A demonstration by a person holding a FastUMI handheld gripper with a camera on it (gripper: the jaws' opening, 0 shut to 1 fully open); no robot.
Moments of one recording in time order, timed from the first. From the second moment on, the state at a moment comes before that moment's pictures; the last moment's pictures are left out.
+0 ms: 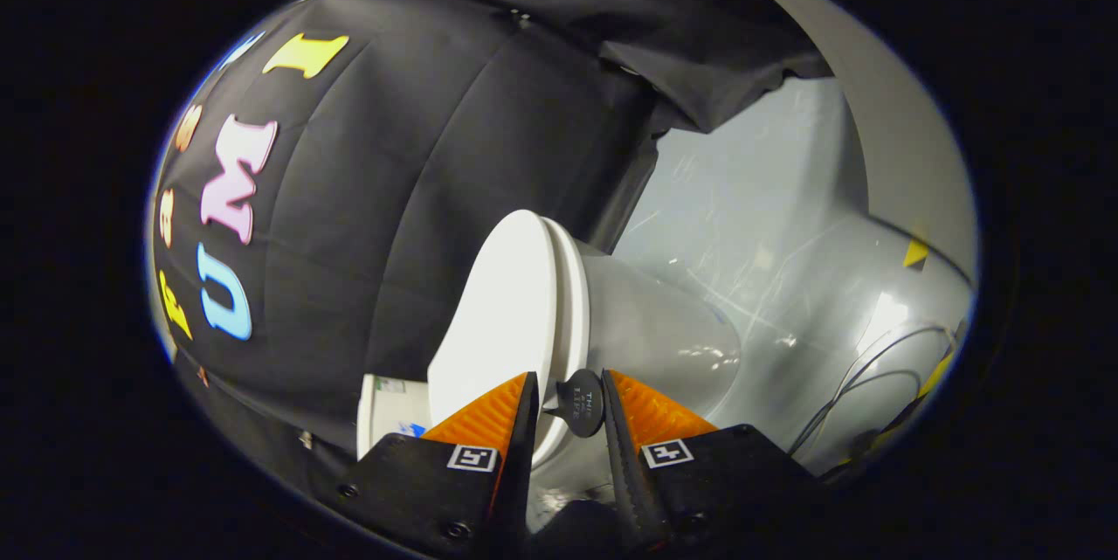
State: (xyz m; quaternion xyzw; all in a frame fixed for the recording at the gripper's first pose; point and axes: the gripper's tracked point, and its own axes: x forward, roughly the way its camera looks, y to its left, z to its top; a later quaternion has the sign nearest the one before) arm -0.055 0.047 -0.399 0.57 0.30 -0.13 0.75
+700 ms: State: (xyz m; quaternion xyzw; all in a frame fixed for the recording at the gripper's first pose) arm -0.056 0.069 -0.389 0.55 0.35 -0.07 0.75
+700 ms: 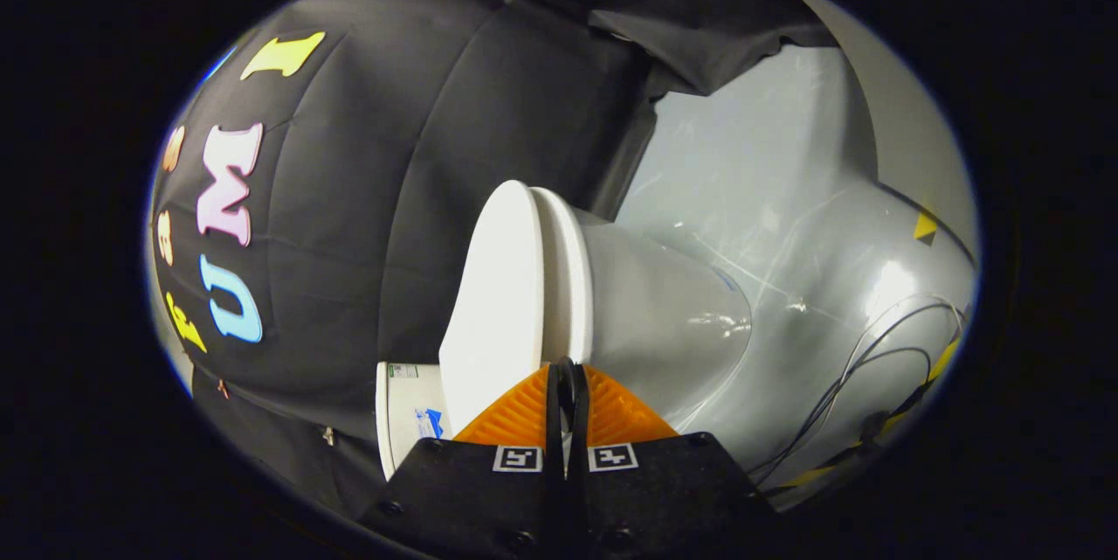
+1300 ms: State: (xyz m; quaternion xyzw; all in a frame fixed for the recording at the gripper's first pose) arm -0.013 0.112 -0.239 0.37 0.27 0.03 0.89
